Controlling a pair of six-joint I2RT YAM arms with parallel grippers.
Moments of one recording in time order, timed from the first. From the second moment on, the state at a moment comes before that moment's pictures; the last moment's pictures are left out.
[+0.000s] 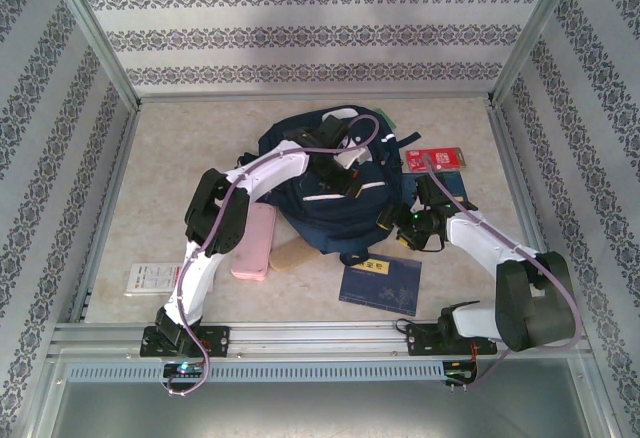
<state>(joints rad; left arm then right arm) -0.62 2.24 1.92 -0.79 0.55 -0.13 0.20 1.31 0.66 -0.49 -0.39 0.81</state>
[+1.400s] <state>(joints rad) -0.08 1.87 1.61 -0.28 0.47 -0.69 0.99 1.78 1.39 -0.91 0.03 0.79</state>
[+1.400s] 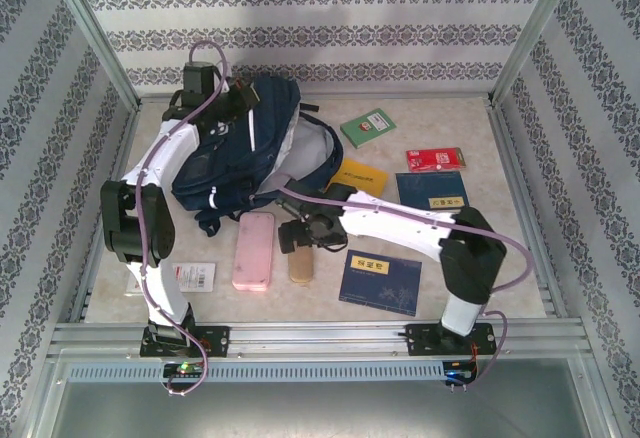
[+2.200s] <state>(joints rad) -0.06 1.83 1.53 -0.23 0.52 -0.74 1.01 2.09 1.50 -0.90 0.03 0.84</state>
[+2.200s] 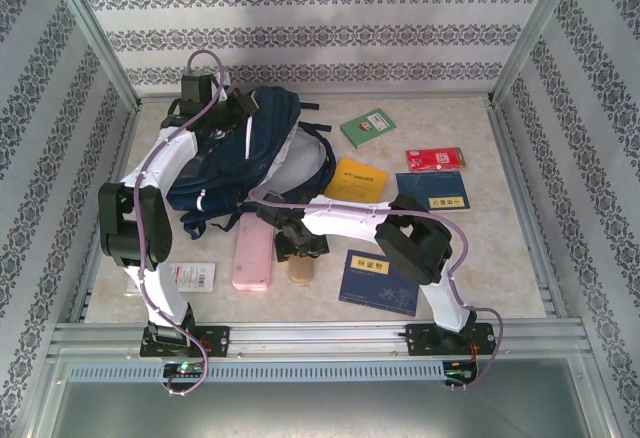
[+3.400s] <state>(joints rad) -0.13 1.83 1.83 -0.62 0.77 -0.56 0.58 1.52 1.30 -0.48 -0.23 0.86</state>
